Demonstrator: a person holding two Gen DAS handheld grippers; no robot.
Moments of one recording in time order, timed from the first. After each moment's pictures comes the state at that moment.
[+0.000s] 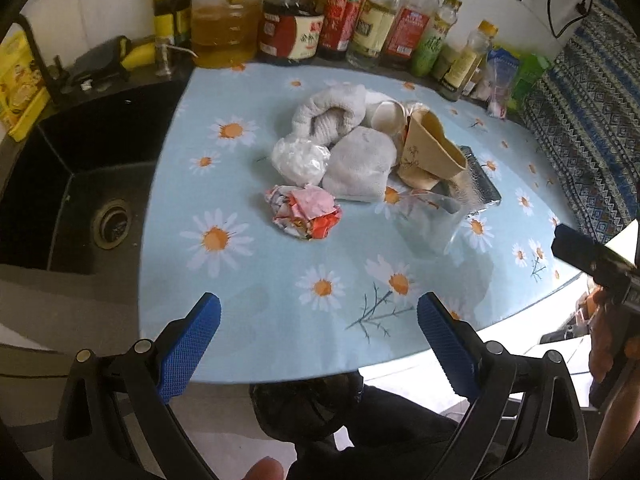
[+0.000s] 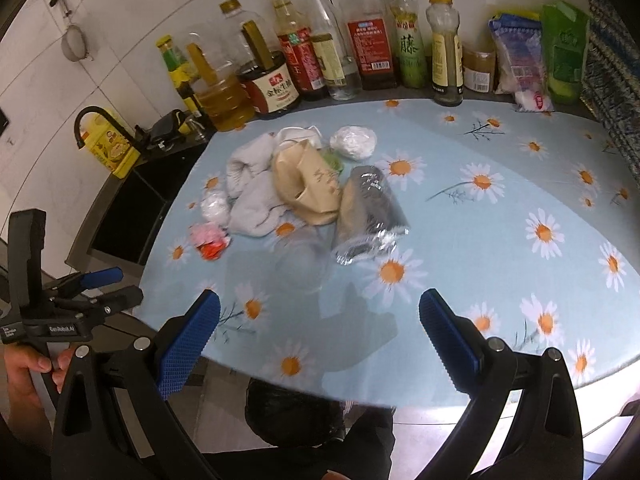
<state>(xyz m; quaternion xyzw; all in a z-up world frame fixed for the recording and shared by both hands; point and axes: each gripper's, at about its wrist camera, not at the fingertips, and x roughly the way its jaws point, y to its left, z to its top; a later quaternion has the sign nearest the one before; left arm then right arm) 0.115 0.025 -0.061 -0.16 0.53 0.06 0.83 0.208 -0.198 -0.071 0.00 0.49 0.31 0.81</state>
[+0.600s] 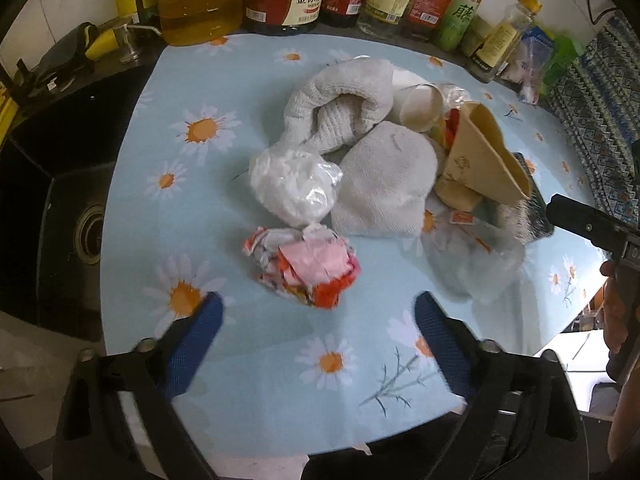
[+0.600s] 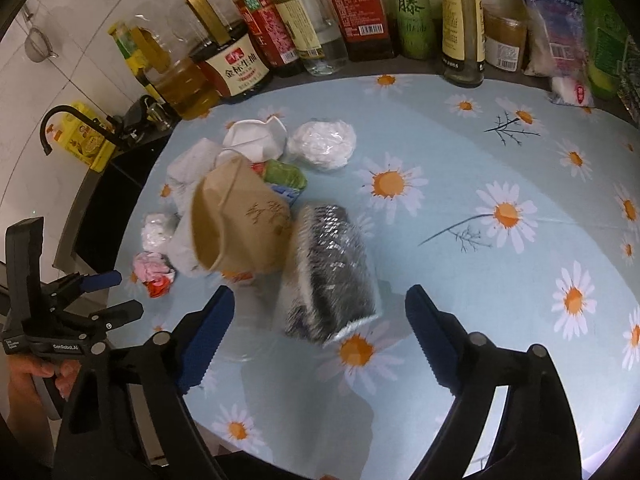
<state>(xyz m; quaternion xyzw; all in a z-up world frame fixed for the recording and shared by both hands) 0.192 0.041 -0.108 -0.15 0.58 0.06 0.80 0.311 -0.179 -0.120 -0.02 0.55 0.32 0.77</state>
